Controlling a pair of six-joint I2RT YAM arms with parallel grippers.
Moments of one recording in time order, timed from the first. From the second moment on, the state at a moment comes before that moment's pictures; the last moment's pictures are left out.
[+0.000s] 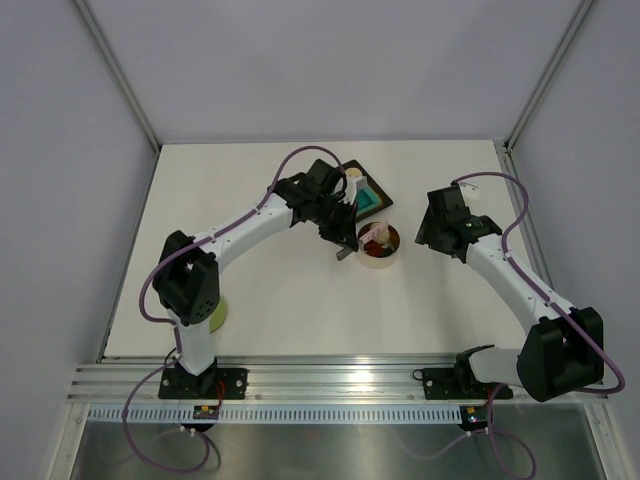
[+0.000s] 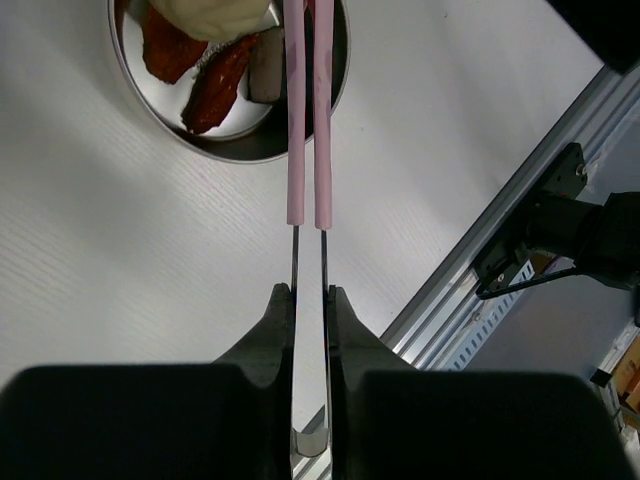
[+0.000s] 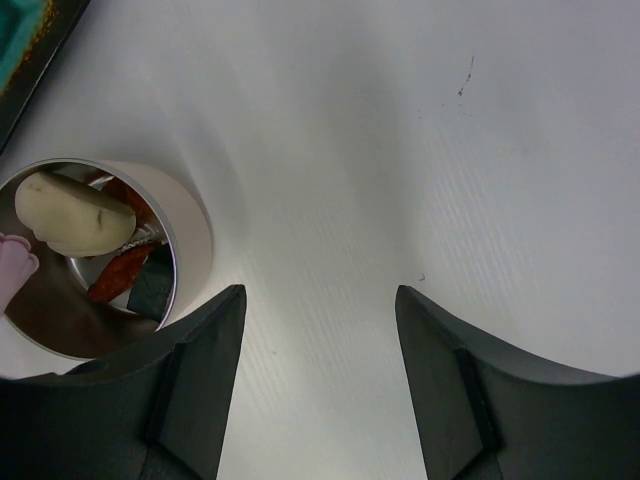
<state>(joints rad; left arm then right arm) -0.70 1.86 1.58 -0.69 0.47 -0.32 0.30 1.29 0.99 -0.65 0.36 0.58</state>
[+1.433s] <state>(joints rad) -0.71 1.84 1.64 -0.84 0.28 -0.32 0.30 1.29 0.99 -0.65 0.35 0.58</state>
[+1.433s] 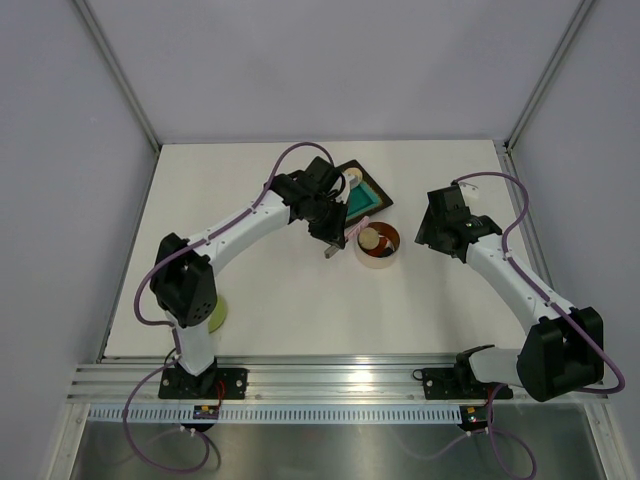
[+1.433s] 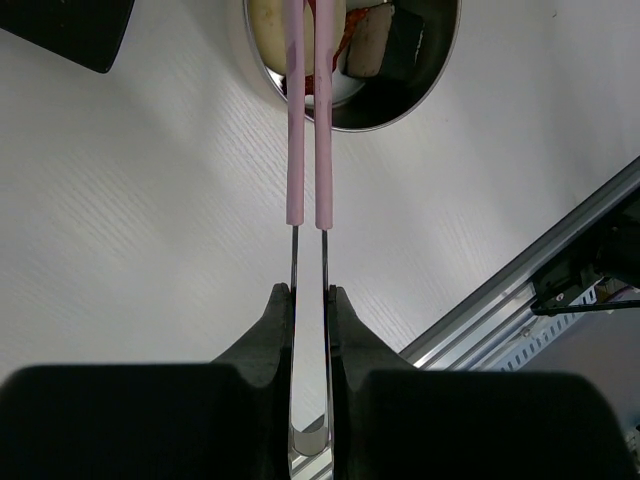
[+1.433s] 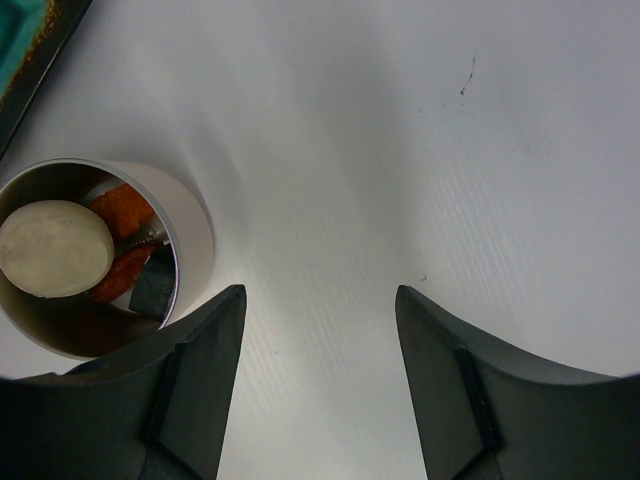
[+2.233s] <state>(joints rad) -0.72 1.92 1.61 -0.78 0.32 -0.32 0.30 1.29 0.99 -0.65 0.35 0.59</state>
